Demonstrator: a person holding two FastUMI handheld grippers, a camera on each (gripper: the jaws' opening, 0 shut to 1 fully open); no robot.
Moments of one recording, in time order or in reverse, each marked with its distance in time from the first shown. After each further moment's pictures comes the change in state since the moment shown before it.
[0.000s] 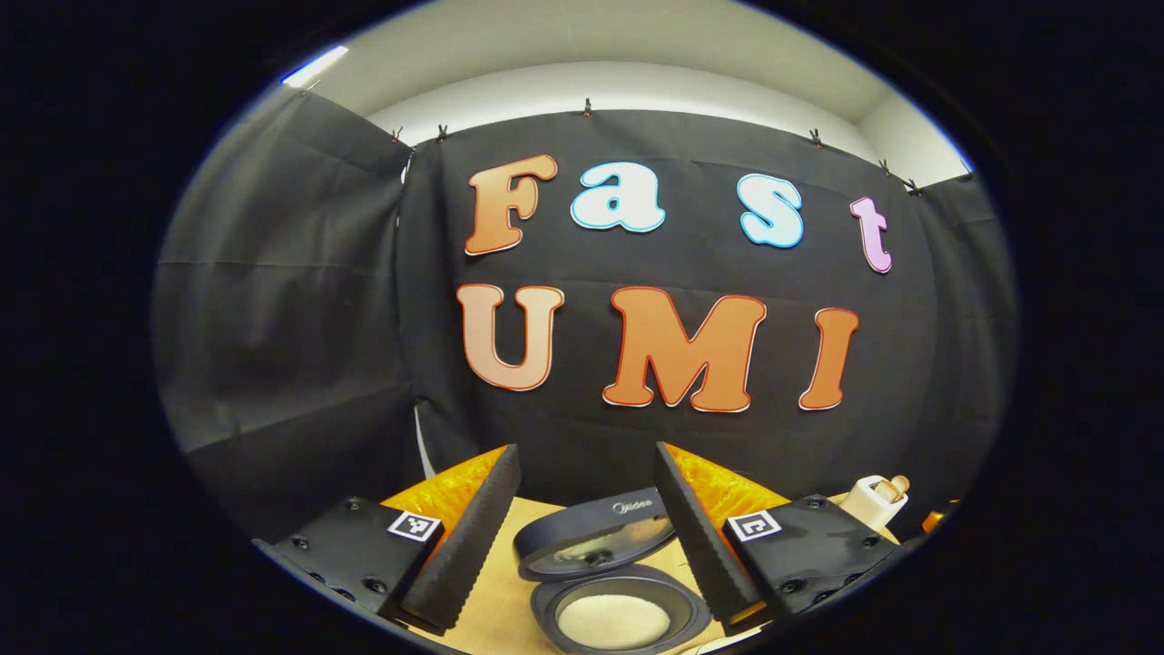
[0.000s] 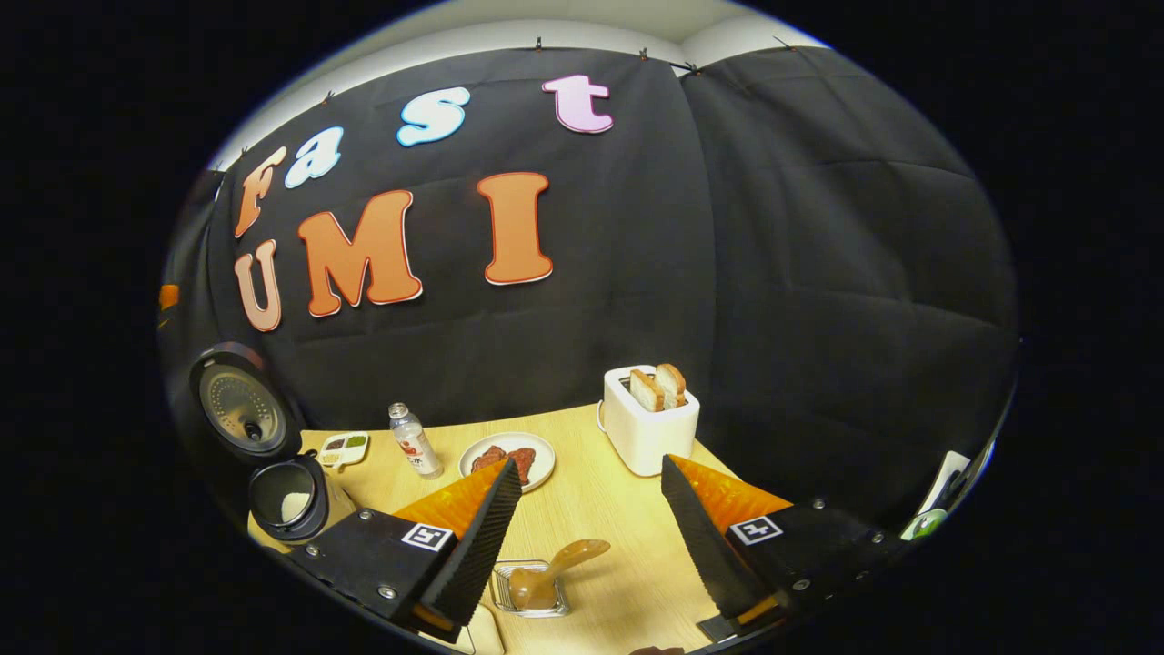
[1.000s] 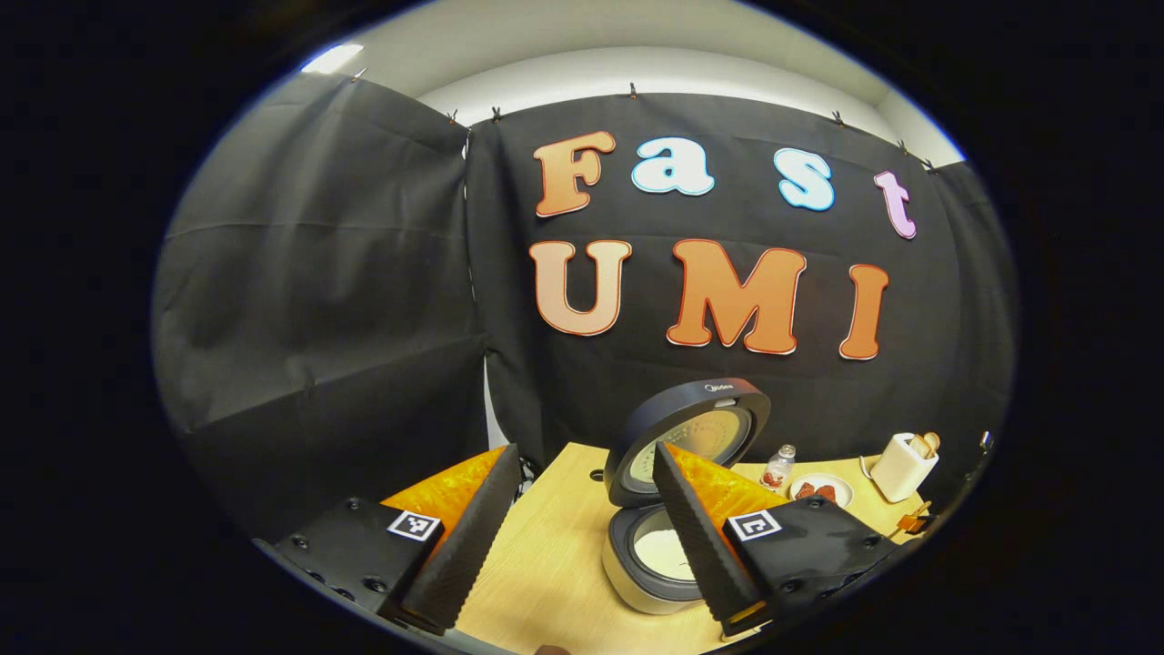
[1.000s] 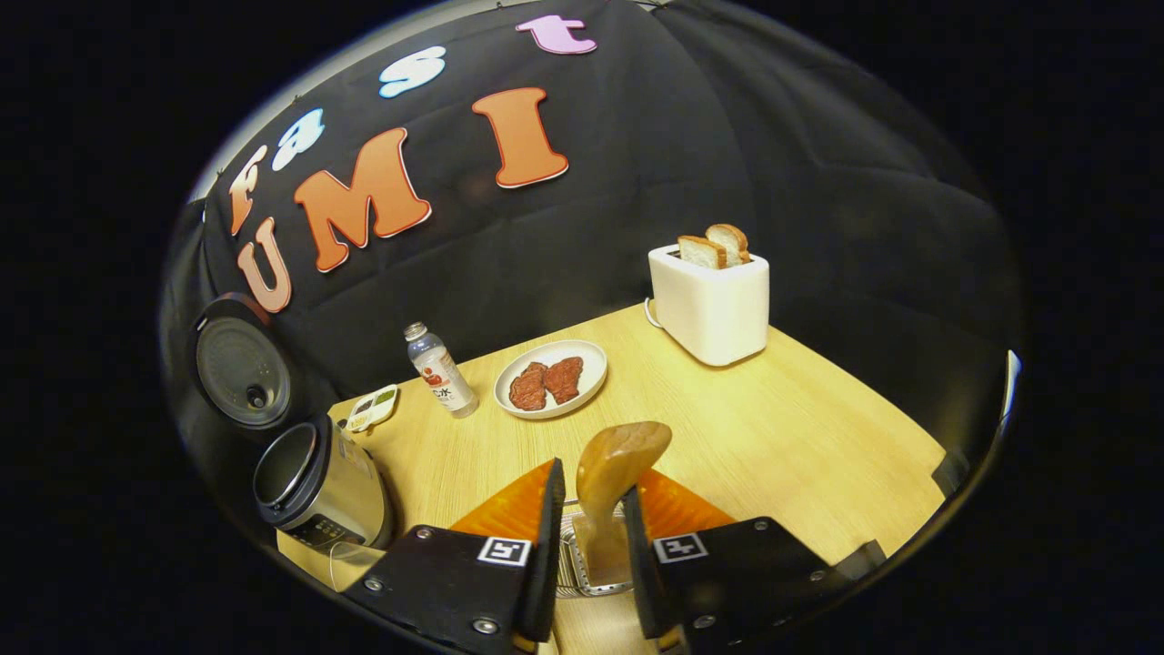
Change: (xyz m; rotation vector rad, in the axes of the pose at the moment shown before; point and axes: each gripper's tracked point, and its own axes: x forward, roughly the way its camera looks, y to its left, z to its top) left arm -0.136 0.091 -0.095 0.006 0.094 0.154; right arm 0.057 0.059 -0.162 0.144 0.210 0.123
